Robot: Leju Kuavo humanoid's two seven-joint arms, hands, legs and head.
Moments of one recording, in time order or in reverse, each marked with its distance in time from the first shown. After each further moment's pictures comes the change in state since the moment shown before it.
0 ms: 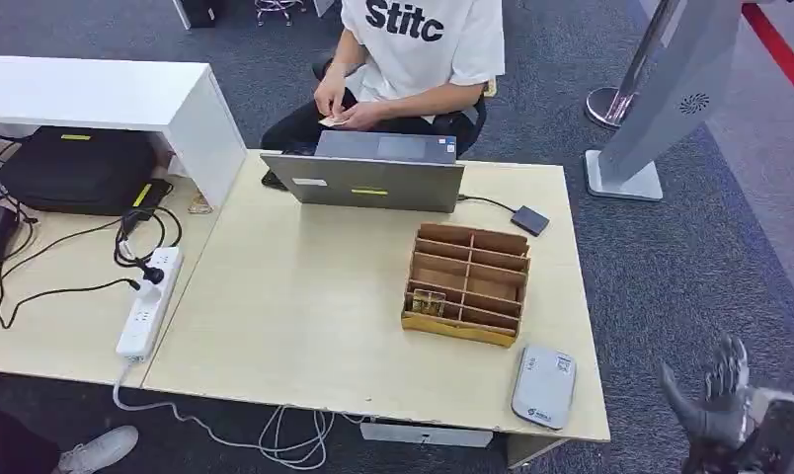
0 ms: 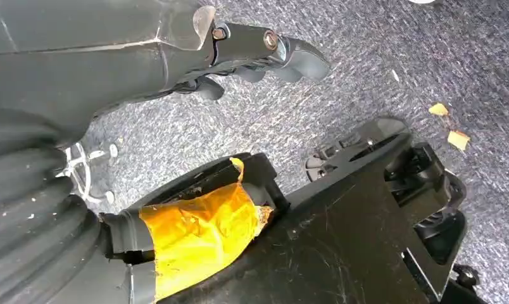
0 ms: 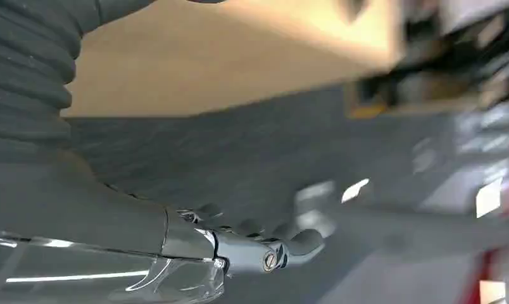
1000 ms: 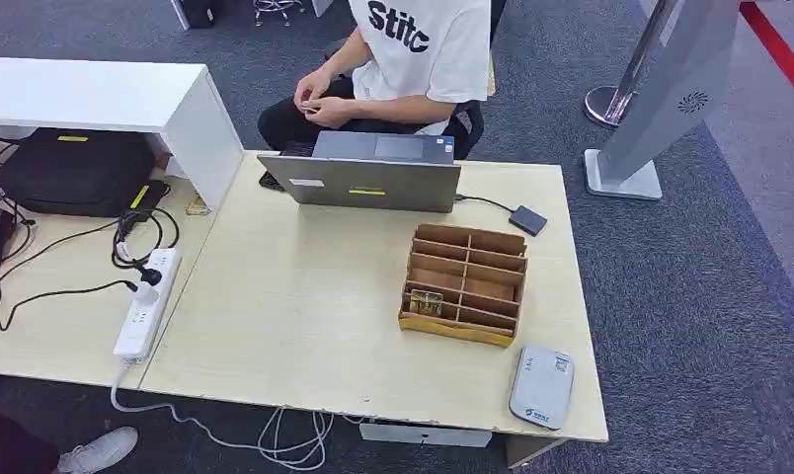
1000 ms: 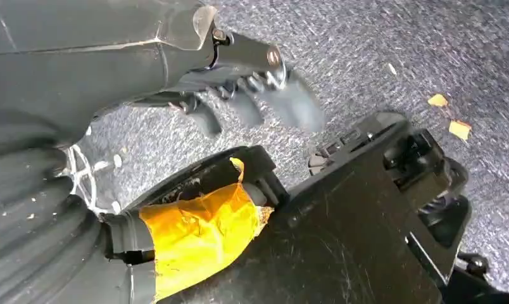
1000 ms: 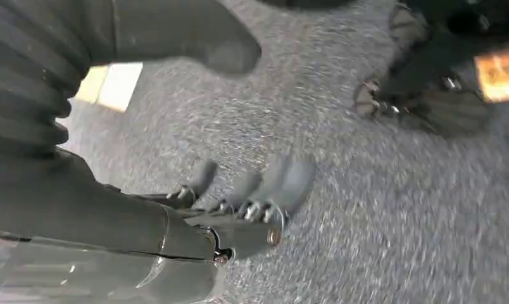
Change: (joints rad) left arm -0.004 0.002 -0.020 0.000 -0.036 -0.027 0.005; right arm 0.110 0.006 0.095 0.699 0.712 -0.122 0.509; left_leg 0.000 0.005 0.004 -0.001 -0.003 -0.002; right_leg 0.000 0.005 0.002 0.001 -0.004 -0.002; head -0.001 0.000
